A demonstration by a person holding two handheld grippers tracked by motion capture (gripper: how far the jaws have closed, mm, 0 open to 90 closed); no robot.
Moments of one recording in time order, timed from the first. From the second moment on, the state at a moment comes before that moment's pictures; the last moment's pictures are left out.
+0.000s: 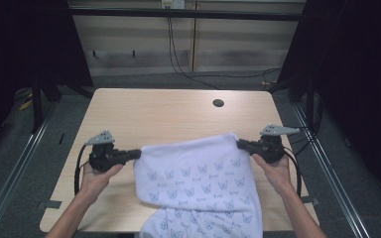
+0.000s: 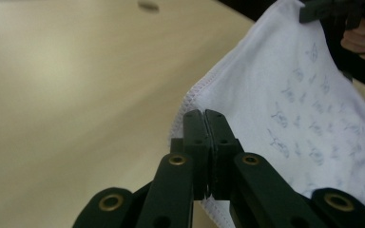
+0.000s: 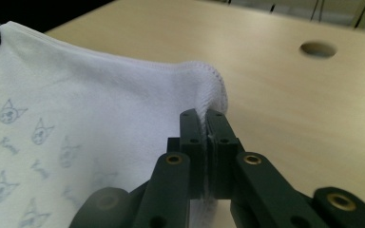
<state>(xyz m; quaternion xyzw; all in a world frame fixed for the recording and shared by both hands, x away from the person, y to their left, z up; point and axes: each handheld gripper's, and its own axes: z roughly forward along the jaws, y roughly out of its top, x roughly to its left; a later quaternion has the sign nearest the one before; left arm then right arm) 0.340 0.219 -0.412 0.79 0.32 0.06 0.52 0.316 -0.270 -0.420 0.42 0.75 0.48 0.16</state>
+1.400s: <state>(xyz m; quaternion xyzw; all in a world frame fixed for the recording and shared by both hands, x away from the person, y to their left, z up) 0.373 0.127 -0.505 0.87 0.27 0.03 0.41 0.290 -0.267 -0.469 0.42 0.79 0.43 0.11</state>
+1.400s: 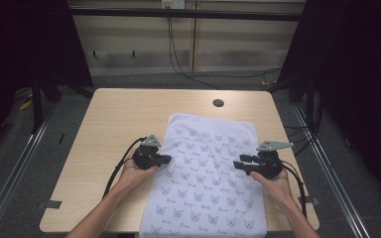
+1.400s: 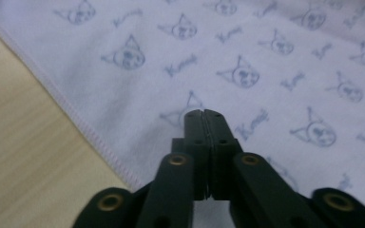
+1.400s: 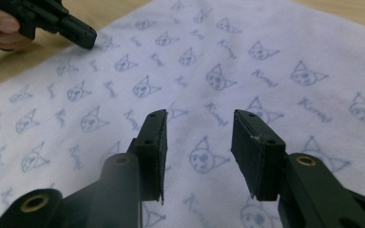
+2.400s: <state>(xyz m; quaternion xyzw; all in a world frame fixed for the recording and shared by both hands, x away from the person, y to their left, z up) 0.345 0.191 -0.504 0.84 0.33 0.02 0.42 0.294 -0.244 -0.502 0.39 0.84 0.37 0.11</state>
